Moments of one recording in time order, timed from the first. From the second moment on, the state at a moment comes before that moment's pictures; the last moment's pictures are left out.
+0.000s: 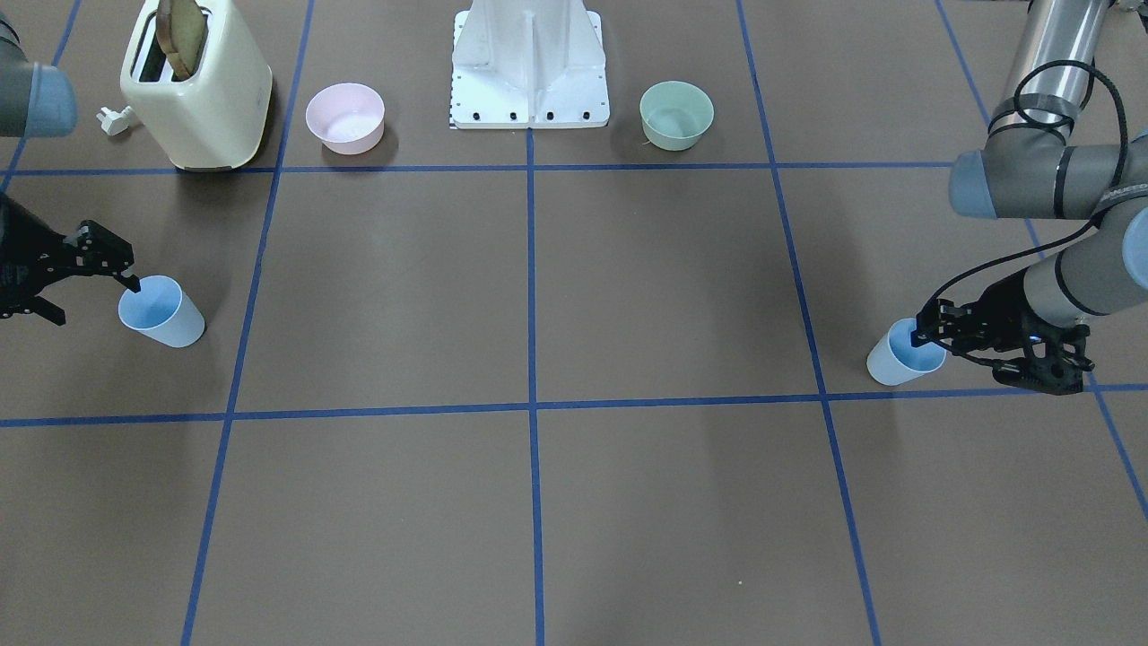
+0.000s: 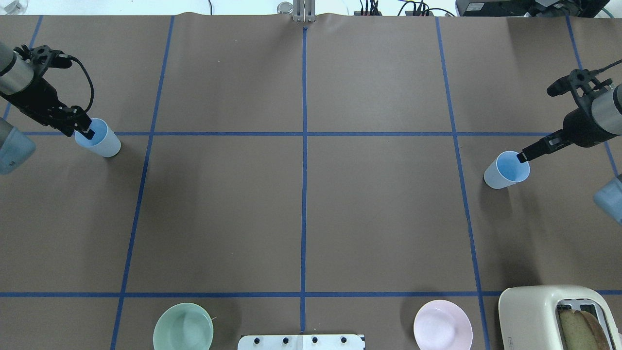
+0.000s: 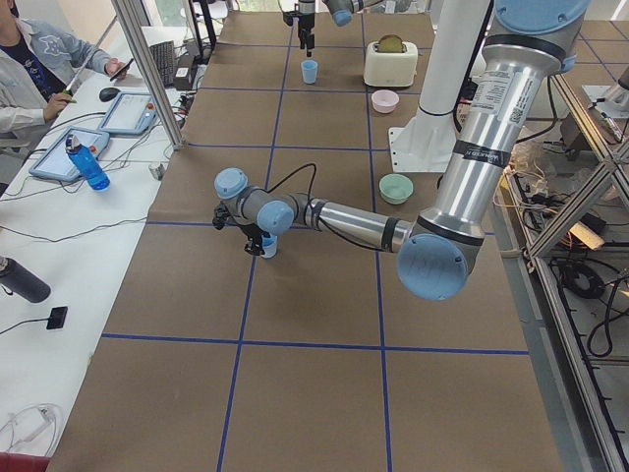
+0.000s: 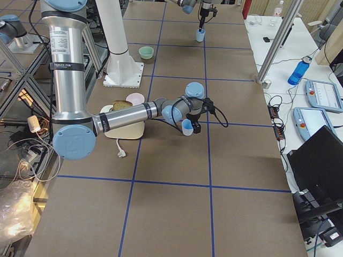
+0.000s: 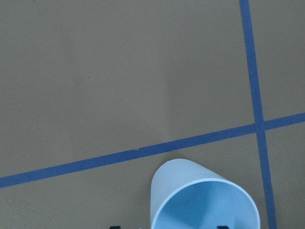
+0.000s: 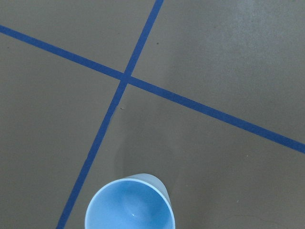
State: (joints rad) left arm -1.09 -1.87 -1.44 -1.81 -2.41 -0.42; right arm 1.05 -1.54 1.77 -1.18 2.28 0.38
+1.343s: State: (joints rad) left arm -1.08 -1.88 -1.45 -1.82 -2.41 -0.42; right arm 0.98 -1.52 1.71 -1.19 2.22 0.38
